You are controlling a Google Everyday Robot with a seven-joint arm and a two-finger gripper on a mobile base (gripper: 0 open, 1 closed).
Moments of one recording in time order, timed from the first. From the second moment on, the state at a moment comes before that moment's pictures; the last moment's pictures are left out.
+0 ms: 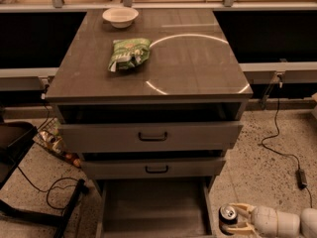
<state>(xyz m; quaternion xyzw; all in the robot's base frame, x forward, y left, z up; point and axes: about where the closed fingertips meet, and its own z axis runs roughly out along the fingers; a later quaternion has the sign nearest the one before) 0.394 -0.275 0.419 -0.45 0.65 0.37 0.49</state>
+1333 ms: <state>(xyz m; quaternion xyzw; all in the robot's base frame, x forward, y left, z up) 0.407 -0.154 0.316 -0.47 0.63 0.42 0.45</state>
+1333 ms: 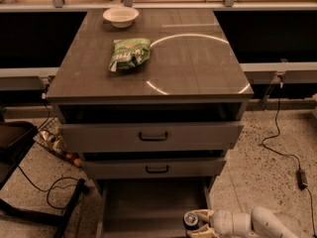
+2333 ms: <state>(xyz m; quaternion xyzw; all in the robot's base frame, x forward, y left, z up) 0.490 -0.060 0.286 -0.47 0.58 0.44 0.50</state>
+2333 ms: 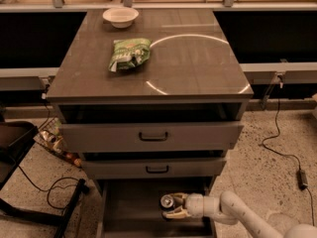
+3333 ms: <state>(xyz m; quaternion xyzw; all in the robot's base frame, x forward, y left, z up) 0.502 0.012 0.247 -0.50 0.55 0.44 0.49</state>
